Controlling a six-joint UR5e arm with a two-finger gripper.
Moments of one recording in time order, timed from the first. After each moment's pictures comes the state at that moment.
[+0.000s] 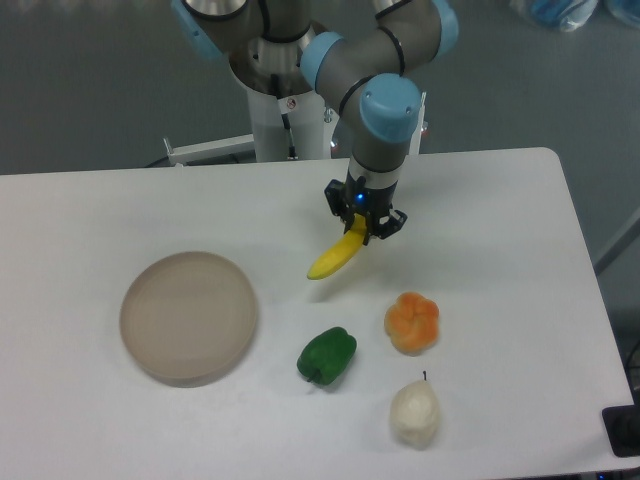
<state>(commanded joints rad) 2.39 -1.77 -2.10 -0.84 1.47 1.12</state>
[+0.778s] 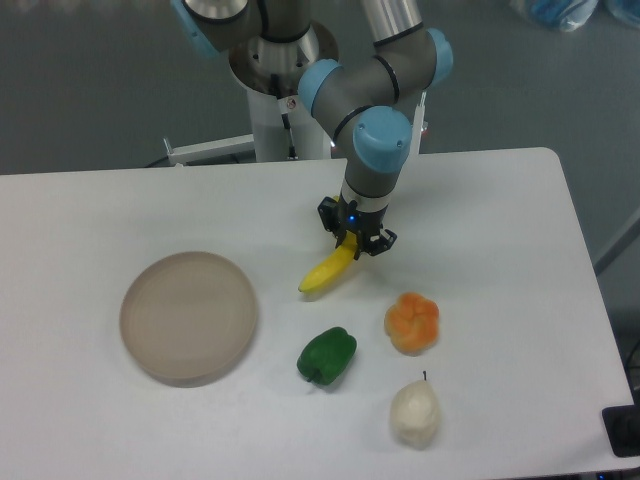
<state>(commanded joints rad) 2.38 -1.83 -2.08 -0.82 1.47 1.12</state>
